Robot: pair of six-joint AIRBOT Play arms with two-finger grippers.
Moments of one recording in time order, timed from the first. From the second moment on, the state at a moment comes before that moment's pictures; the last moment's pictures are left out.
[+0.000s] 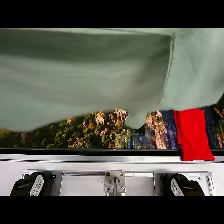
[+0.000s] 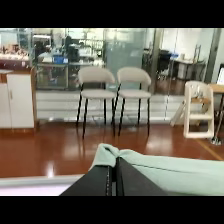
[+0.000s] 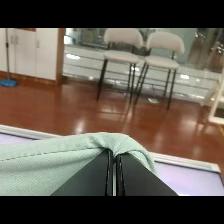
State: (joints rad) left arm 0.32 -0.57 1.77 1.00 -1.08 -1.40; right arm -0.14 -0.74 1.91 -1.29 1.14 1.29
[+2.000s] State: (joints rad) left arm 0.21 -1.73 1.40 1.09 -0.64 -1.37; right arm 0.03 -2.06 1.92 -1.25 0.75 1.45
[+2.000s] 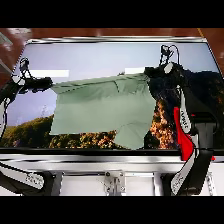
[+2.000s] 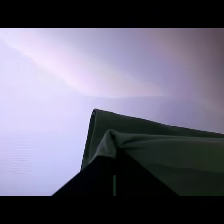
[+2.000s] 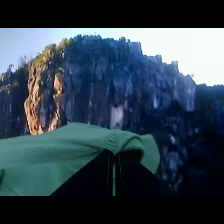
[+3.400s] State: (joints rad) left arm 0.50 -1.39 0.93 1.17 -1.34 -1.26; right arm -0.32 -1.71 1.60 -1.17 1.67 1.42
